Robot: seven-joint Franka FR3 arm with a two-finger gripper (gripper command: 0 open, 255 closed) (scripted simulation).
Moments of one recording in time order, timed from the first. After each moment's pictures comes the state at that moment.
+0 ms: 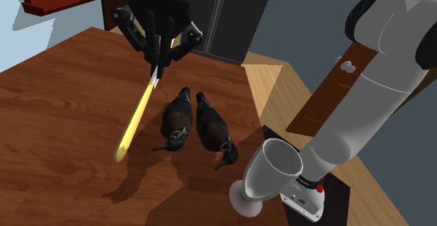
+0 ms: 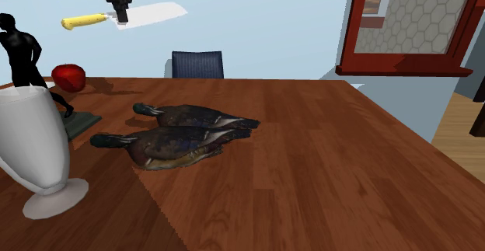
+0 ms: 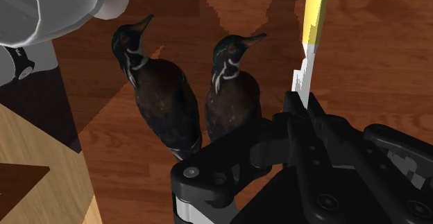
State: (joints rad) arm -0.20 0.13 1.17 -1.48 -0.14 1.53 1.82
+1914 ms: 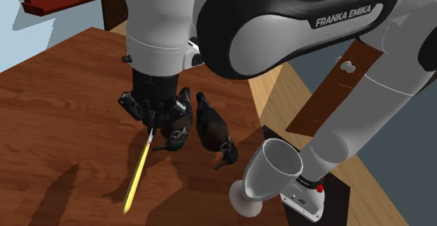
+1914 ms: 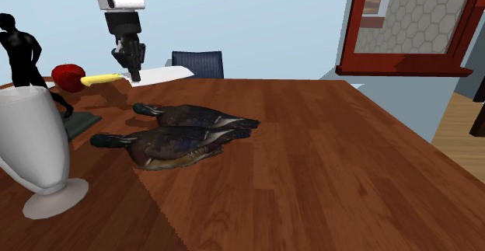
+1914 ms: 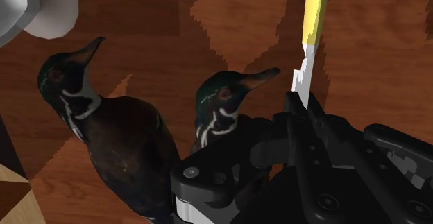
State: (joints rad) arm -0.25 0.09 1.15 -1.90 -0.11 1.93 1.81
